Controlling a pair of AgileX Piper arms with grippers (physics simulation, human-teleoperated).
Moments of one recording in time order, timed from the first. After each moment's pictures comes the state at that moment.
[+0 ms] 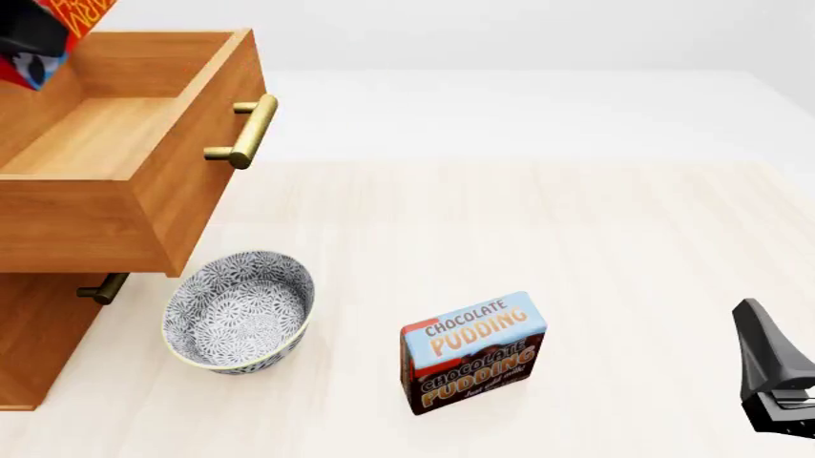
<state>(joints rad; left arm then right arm) -0.11 1.14 -1.57 1.19 0.30 0.00 0.03 0.00 -0.03 0.00</state>
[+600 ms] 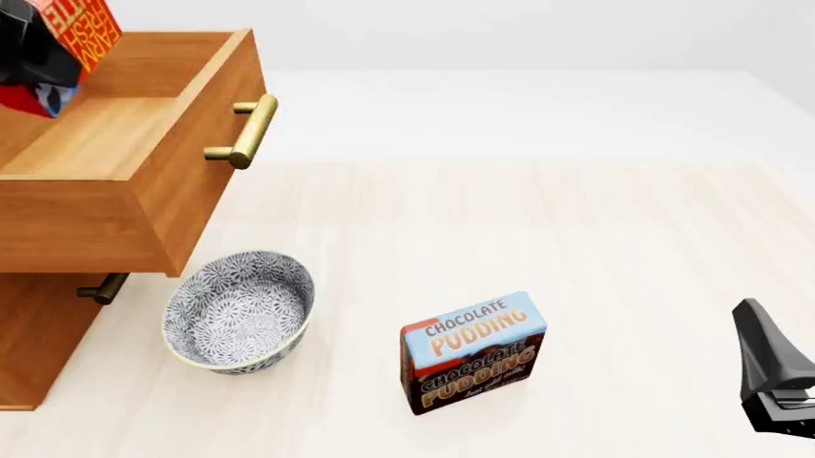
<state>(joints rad) -0.04 1.19 -1.50 1.14 0.25 0.00 0.03 0.00 -0.03 0.00</state>
